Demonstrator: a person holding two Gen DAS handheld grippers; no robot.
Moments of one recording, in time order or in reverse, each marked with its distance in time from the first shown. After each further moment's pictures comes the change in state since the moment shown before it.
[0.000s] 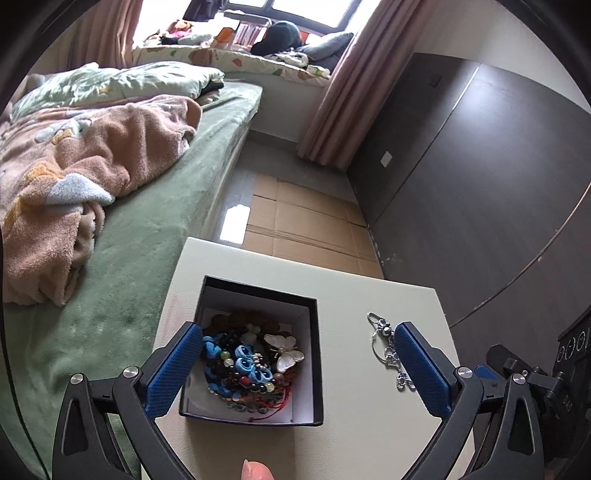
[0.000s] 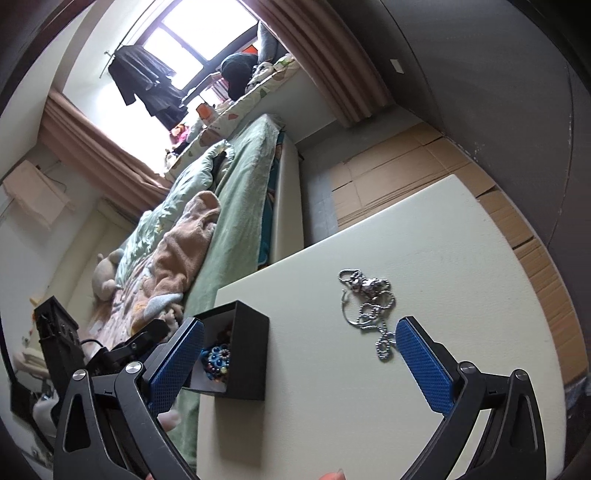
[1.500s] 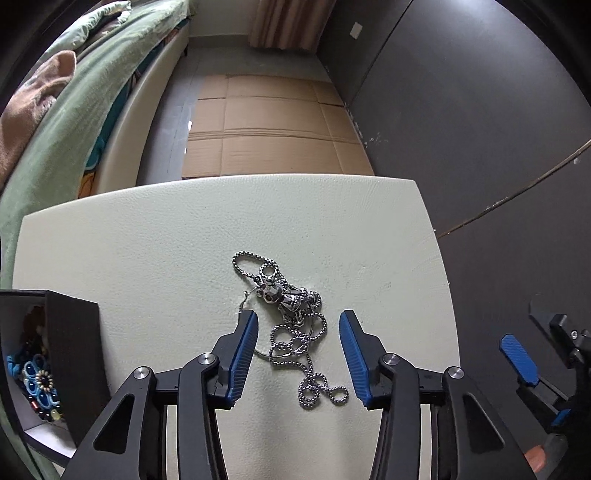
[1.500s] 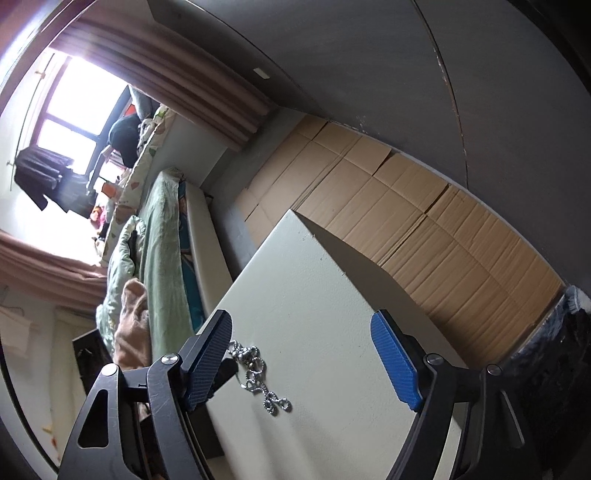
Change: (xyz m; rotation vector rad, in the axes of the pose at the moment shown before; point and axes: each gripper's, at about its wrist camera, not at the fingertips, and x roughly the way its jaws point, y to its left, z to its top) left arm 0.164 -0.139 -0.021 0.148 0.482 0.049; right arm -0.026 -0.131 0.044 0.432 -0.039 -0.168
